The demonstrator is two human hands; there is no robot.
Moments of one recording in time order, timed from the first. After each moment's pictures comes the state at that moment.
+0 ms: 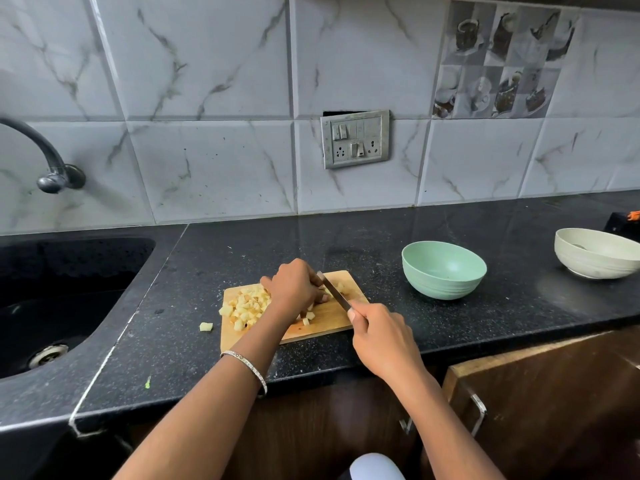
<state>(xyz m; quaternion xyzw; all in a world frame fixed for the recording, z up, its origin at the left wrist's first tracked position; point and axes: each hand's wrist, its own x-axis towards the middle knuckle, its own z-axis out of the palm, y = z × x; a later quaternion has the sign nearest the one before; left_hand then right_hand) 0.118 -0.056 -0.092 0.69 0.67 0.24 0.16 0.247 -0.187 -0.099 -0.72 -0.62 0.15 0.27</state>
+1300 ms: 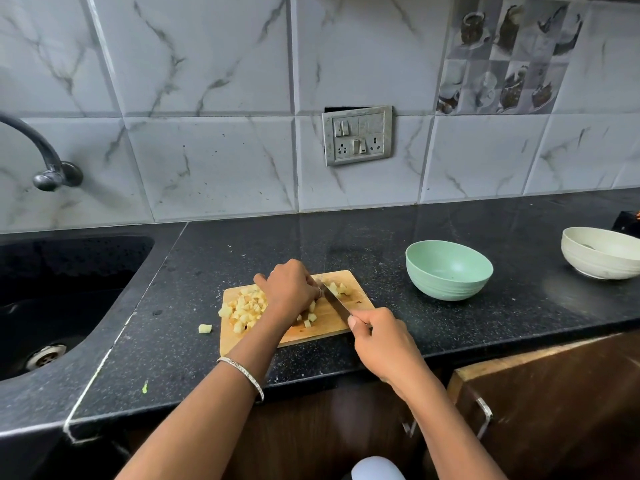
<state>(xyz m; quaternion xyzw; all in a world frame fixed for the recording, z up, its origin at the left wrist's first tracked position) 0.112 -0.051 -0.098 0.68 0.69 0.24 0.10 0.249 -0.181 -0.105 -0.72 -0.59 0.23 0.28</state>
